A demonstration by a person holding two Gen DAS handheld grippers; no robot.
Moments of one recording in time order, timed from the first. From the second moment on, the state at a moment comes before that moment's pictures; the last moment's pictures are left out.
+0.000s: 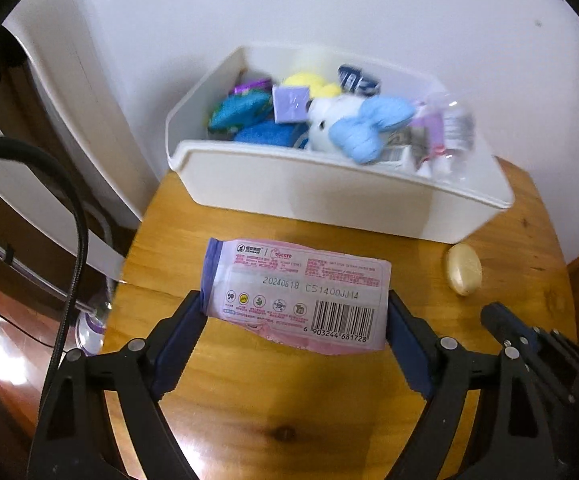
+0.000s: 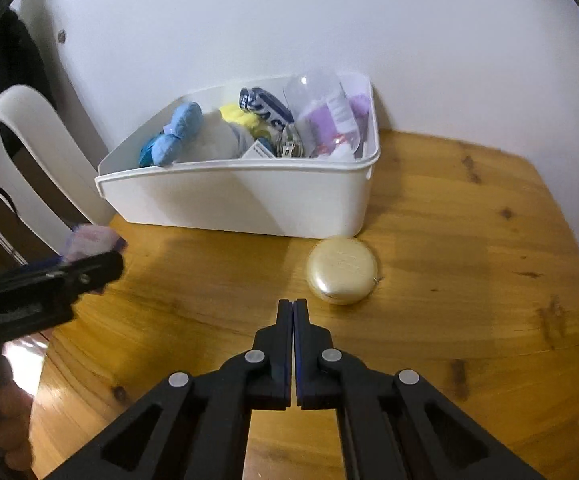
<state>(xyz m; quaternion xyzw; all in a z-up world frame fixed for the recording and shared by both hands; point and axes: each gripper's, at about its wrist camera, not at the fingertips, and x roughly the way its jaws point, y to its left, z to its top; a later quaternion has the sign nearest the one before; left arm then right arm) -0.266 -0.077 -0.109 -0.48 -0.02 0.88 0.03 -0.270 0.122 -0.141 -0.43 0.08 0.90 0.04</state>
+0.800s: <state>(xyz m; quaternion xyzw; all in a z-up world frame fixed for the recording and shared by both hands) -0.193 -0.077 -0.114 -0.49 -0.03 0.87 0.02 -0.236 0.164 -0.156 -0.45 0.10 0.89 0.04</state>
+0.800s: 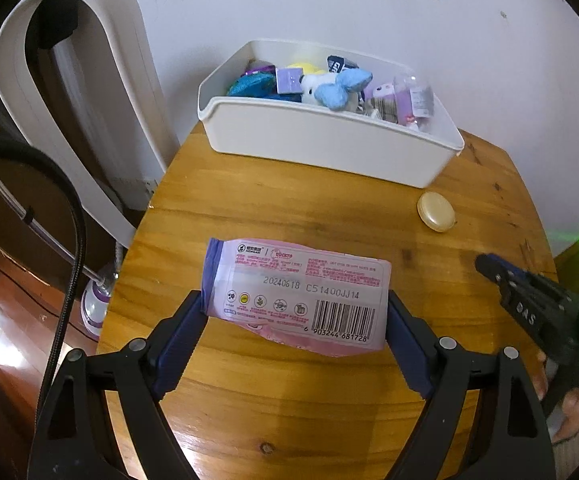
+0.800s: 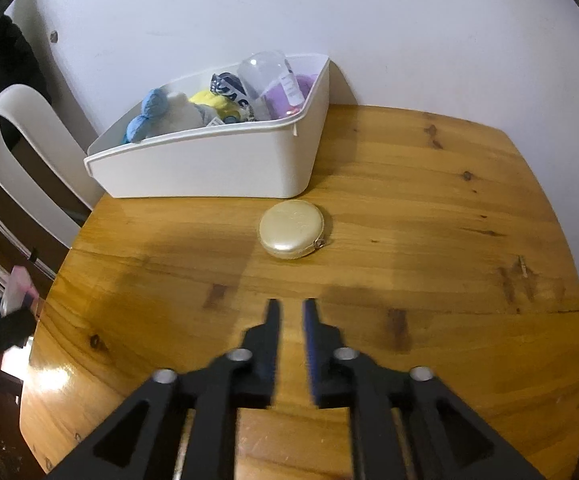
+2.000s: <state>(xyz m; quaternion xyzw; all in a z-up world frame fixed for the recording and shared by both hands) -0.202 -0.071 -0.142 -0.52 -0.05 0.85 0.04 -0.312 0.146 -0.185 -0.46 0.01 0.89 0.03</state>
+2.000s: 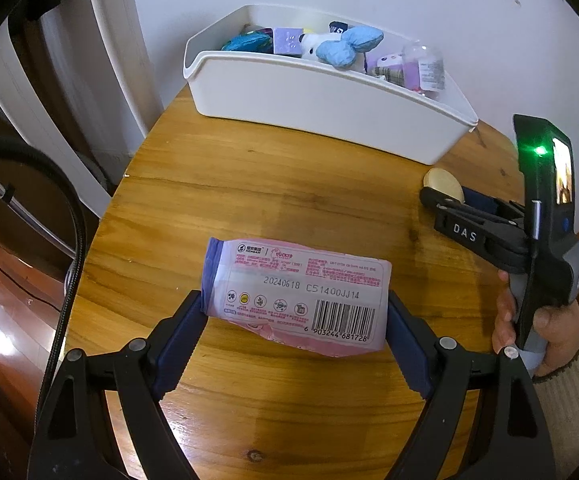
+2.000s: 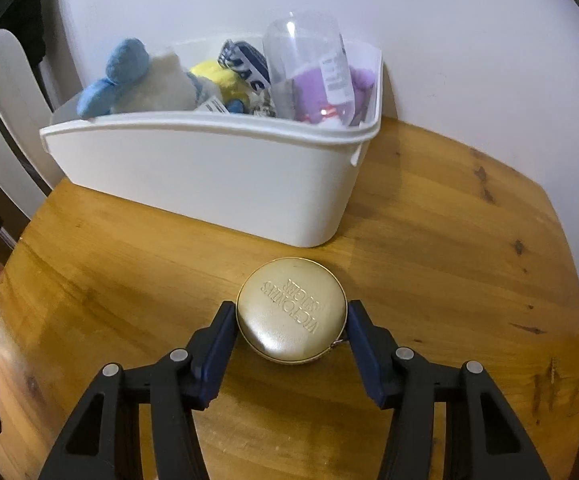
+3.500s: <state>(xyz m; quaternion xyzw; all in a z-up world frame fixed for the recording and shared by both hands) -0.473 -0.046 0.022 -0.46 0.05 0.89 0.02 -0.438 0.141 0.020 -0.40 0.02 0.92 0.00</state>
